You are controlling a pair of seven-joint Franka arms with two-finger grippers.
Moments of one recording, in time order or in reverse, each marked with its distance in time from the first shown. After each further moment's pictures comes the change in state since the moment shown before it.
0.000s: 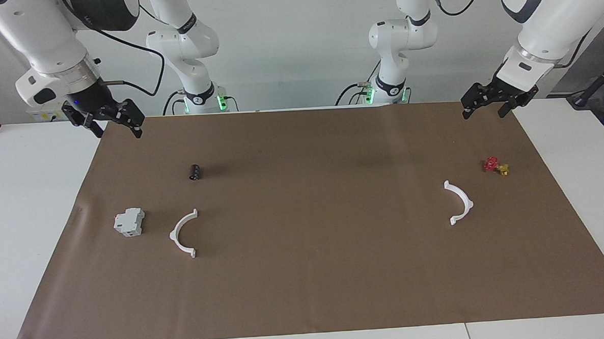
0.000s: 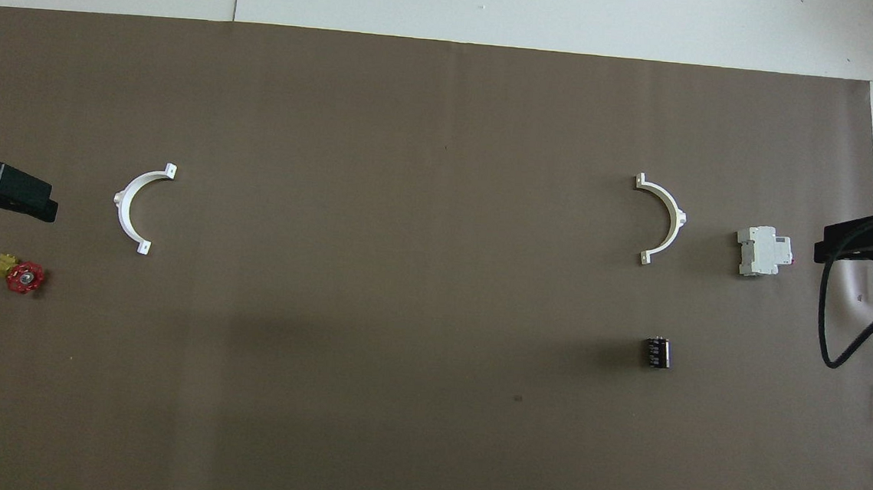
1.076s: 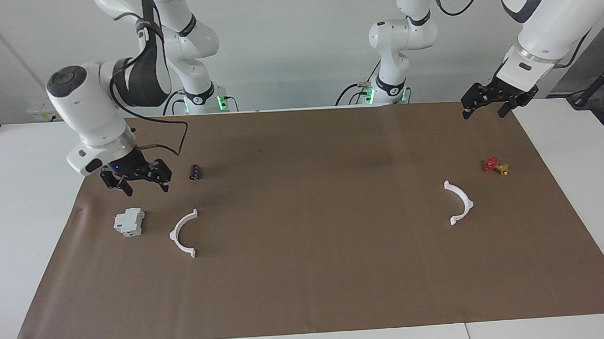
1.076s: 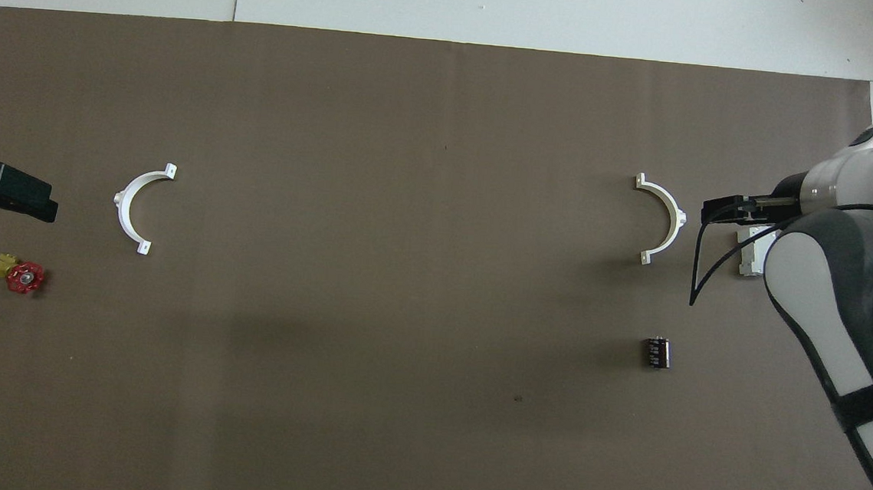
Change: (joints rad) left arm 0.000 0.000 0.000 0.000 0.000 0.000 0.000; right arm 0.019 0.187 0.015 -0.258 0.081 0.562 -0.168
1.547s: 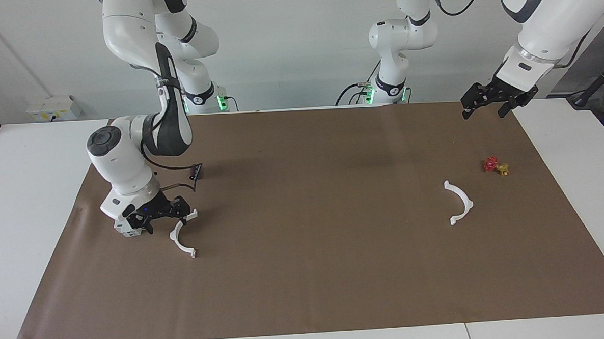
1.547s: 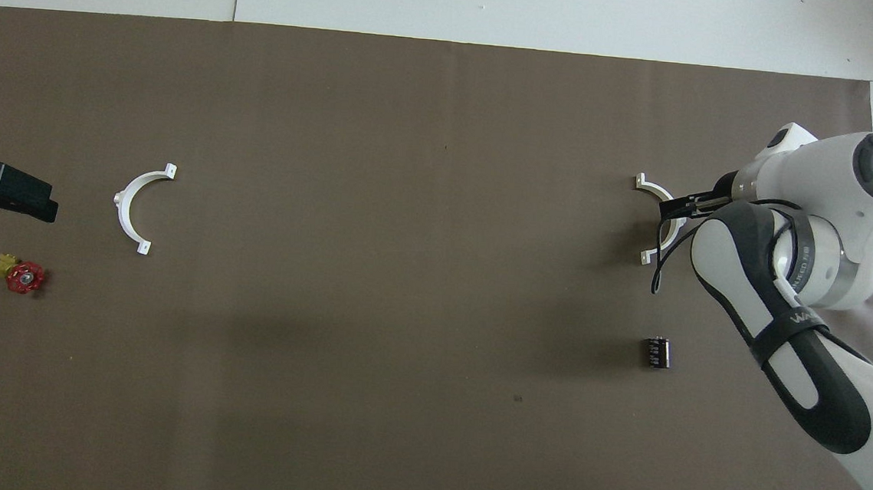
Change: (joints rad) left arm 0.000 0.000 -0.001 0.000 0.000 0.000 0.000; right arm 0.016 0.191 -0.002 -0.002 0.005 0.206 -0.154
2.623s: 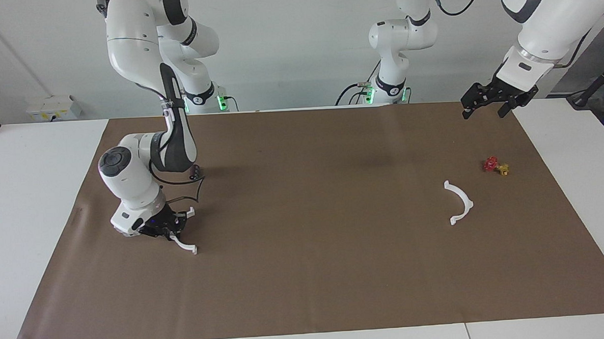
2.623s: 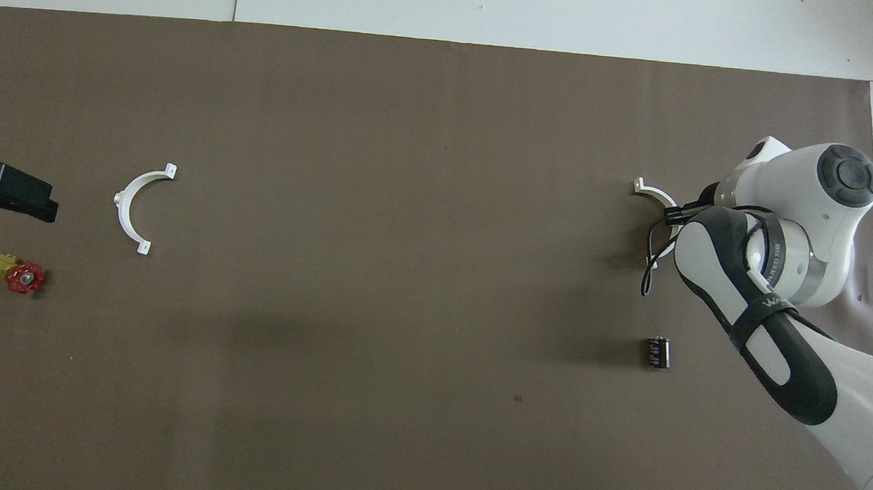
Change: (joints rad) left arm 0.000 0.000 0.000 0.000 0.000 0.000 0.000; right arm -0.004 0.069 -0.004 -0.002 0.001 0.034 -0.001
